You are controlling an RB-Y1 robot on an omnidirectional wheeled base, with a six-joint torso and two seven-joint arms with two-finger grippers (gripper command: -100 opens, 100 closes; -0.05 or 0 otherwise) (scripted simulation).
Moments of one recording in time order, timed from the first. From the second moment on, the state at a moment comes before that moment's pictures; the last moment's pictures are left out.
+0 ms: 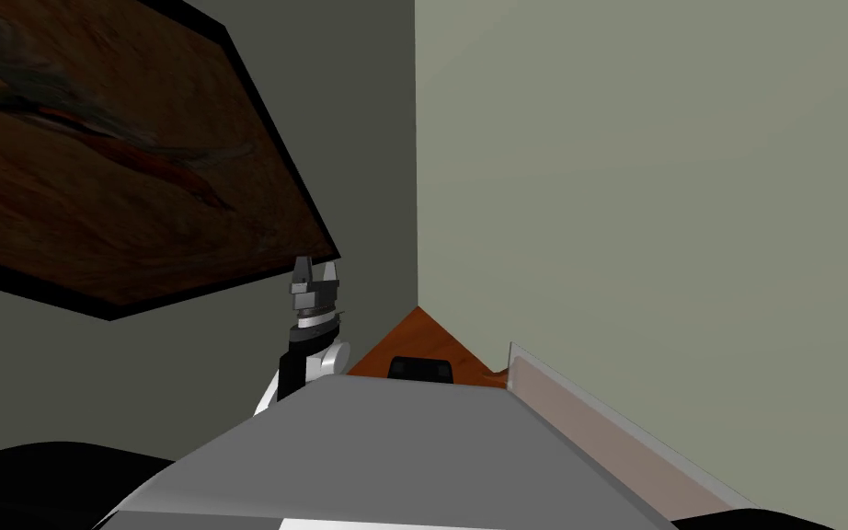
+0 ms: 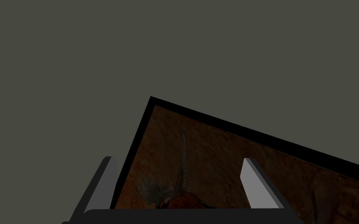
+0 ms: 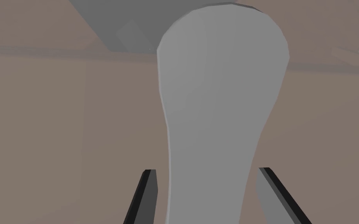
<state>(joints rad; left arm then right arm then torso) 0.54 0.00 0.06 -2.33 0.04 -0.61 -0.17 0.83 -0.55 0.56 -0.96 -0.38 -0.05 -0.71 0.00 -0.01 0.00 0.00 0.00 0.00</state>
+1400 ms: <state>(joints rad) 0.54 0.00 0.06 -2.33 0.04 -0.61 -0.17 0.78 -0.56 0.41 -1.02 -0.54 0.14 -0.40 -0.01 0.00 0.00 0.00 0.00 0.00</state>
